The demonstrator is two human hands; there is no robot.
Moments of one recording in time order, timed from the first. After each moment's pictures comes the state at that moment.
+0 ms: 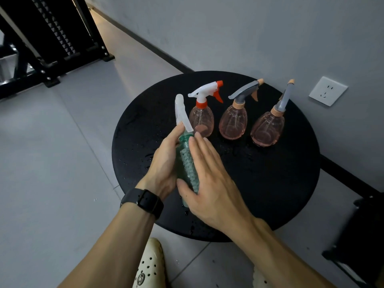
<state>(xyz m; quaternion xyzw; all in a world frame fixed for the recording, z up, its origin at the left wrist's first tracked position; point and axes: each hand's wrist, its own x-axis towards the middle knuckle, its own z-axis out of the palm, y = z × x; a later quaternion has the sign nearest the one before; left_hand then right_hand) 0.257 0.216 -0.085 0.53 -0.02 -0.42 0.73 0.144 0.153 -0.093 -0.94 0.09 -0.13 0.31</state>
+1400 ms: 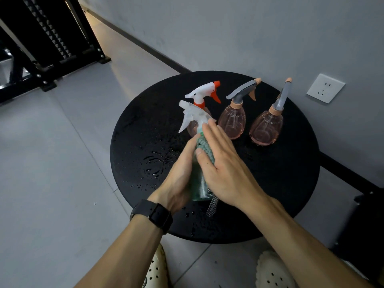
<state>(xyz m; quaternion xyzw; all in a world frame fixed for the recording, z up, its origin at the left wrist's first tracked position) 0.230 0.203 -0.086 0.57 -0.08 -0.47 0.67 0.158 0.117 -0.073 -0.90 0.14 -0.07 0.40</state>
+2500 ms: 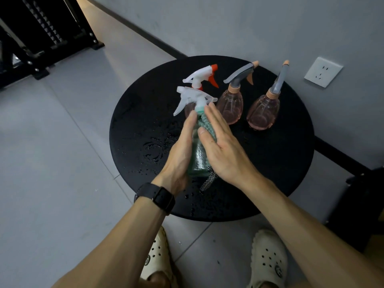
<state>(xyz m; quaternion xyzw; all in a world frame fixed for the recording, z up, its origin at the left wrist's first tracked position) 0.225 0.208 -0.085 0.62 -0.09 -0.42 0.65 0.155 0.119 -0.071 -0.86 0.17 -0.08 0.48</state>
